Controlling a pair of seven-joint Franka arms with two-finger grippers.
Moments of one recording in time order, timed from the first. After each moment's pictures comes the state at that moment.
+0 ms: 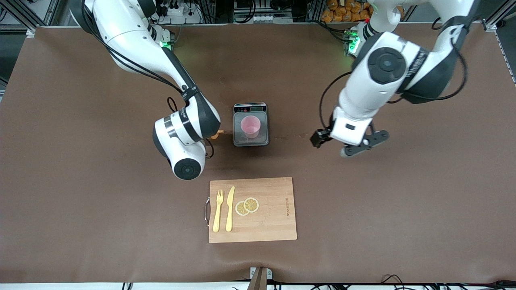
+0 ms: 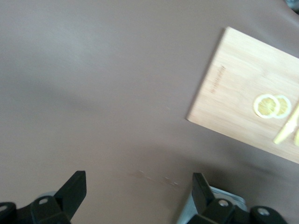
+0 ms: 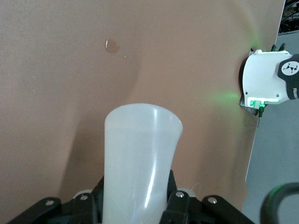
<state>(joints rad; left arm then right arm) 0.07 0.29 -0.60 -1.60 0.15 1.89 -0.96 0.51 0.78 -0.05 -1.28 0.15 1.35 1.67</state>
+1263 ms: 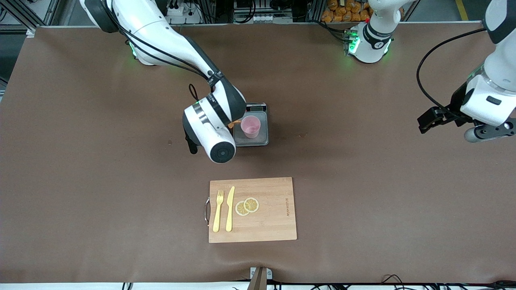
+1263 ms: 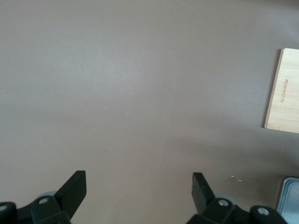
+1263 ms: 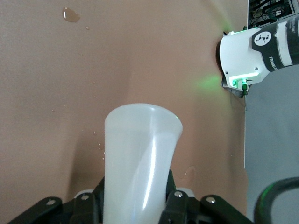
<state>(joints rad) 0.40 0.12 -0.60 -1.49 0.14 1.62 -0.37 0.63 0.80 -0.05 -1.26 0.15 1.30 1.90</state>
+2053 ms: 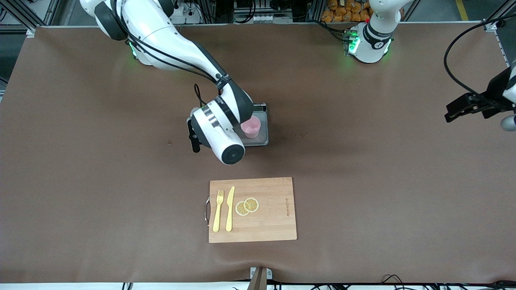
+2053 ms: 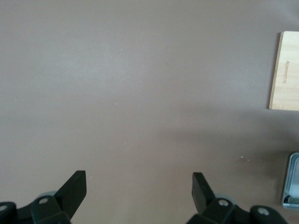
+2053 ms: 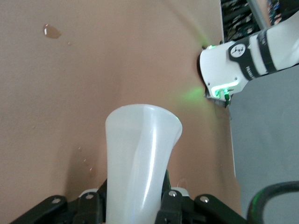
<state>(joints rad) 0.45 0.08 -0.51 -1.45 0.05 1.53 -0.12 0.66 0.88 -0.05 -1.16 0.09 1.15 1.95</state>
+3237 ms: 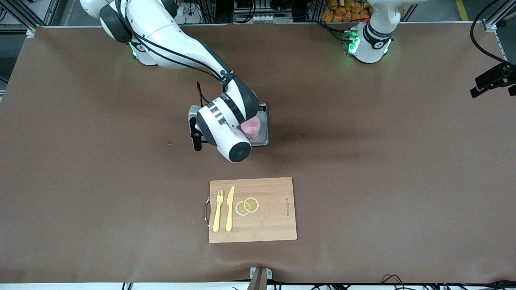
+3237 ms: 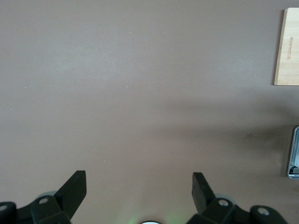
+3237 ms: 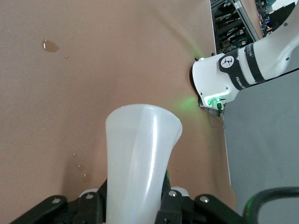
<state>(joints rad) 0.08 -0.02 -0.02 -1.51 -0.02 1.46 0.02 0.68 0.91 -0.06 -1.06 0.08 1.08 1.95</state>
